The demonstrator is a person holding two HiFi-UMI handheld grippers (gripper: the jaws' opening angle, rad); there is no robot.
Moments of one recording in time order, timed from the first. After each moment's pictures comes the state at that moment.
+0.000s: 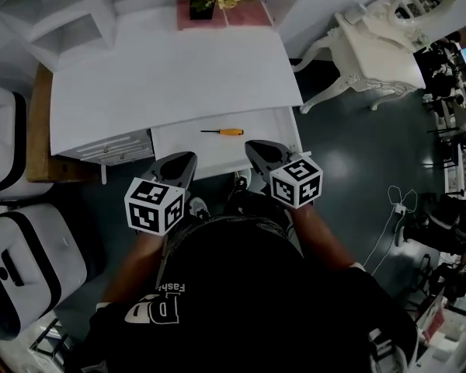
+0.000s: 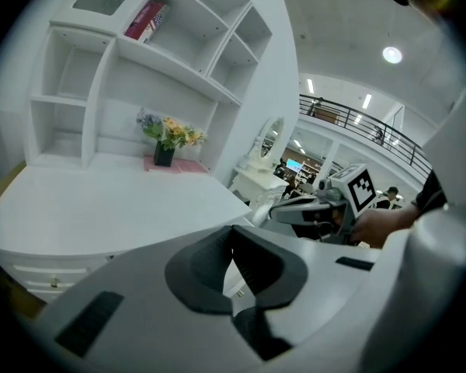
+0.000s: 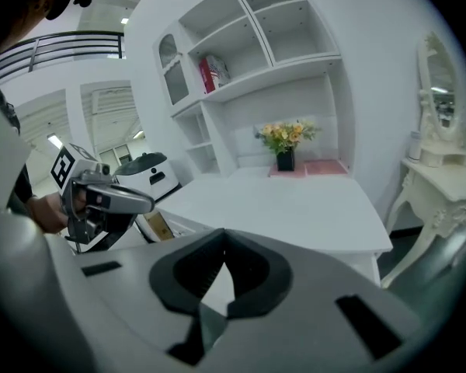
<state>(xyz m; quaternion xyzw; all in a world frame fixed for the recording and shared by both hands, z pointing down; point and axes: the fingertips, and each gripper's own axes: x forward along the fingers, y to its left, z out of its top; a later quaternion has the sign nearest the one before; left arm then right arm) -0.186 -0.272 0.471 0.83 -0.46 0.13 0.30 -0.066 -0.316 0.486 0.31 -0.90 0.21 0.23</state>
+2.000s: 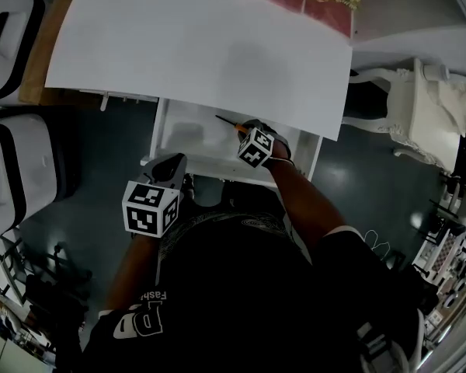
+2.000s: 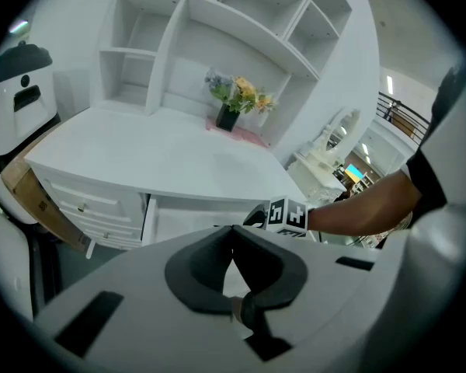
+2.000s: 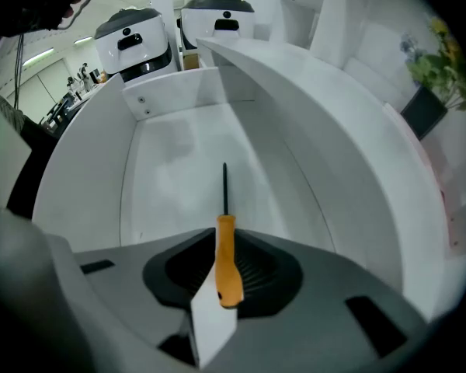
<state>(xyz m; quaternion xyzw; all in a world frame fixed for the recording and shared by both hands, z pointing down) -0.214 -0.291 0.581 0.66 -0.59 0.16 0.44 -0.090 -0.411 0.792 -0.01 -0.79 -0.05 0.61</state>
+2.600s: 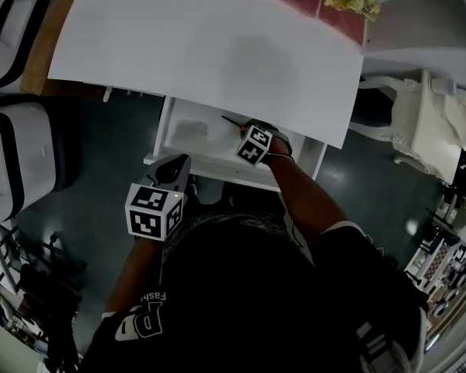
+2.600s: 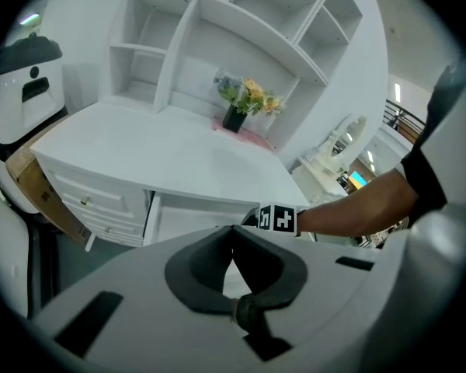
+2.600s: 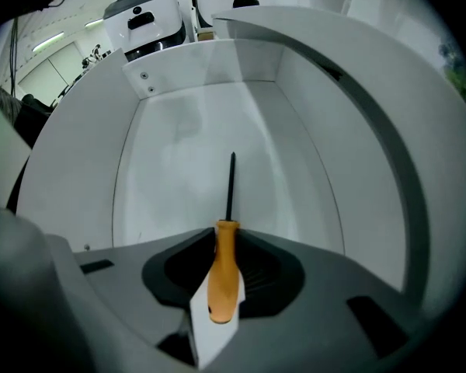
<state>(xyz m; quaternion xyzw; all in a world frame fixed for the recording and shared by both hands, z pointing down) -0.220 -0.294 0.584 0.64 -0.60 0.14 0.46 -0.100 -0.410 0.815 -0.07 -0.75 -0.07 0.65</state>
